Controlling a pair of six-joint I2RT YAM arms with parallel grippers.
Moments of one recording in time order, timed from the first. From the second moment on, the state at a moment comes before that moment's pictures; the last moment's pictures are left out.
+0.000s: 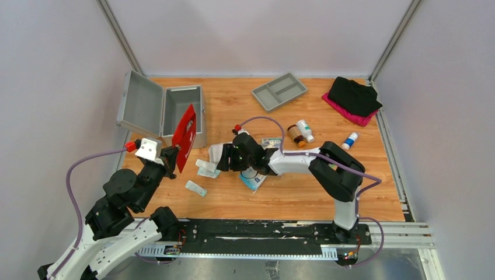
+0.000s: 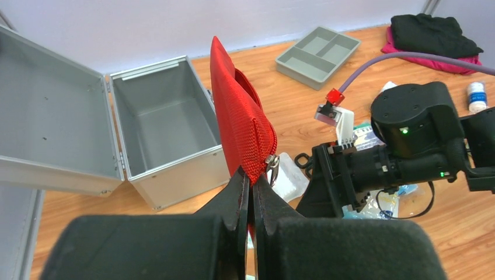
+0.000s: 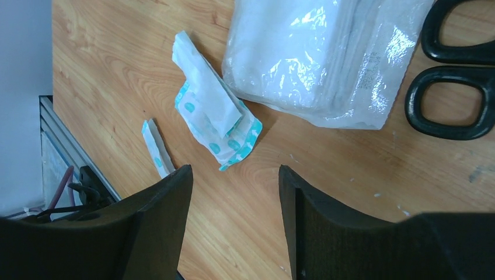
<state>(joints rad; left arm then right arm) -0.83 0.27 0.79 -0.54 -0.52 -0.03 0.98 1.84 1.06 0.16 -0.08 0.78</state>
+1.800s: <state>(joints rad) -0.83 0.23 0.77 -0.56 -0.43 -0.02 0.98 2.09 1.06 0.54 -0.11 1.06</state>
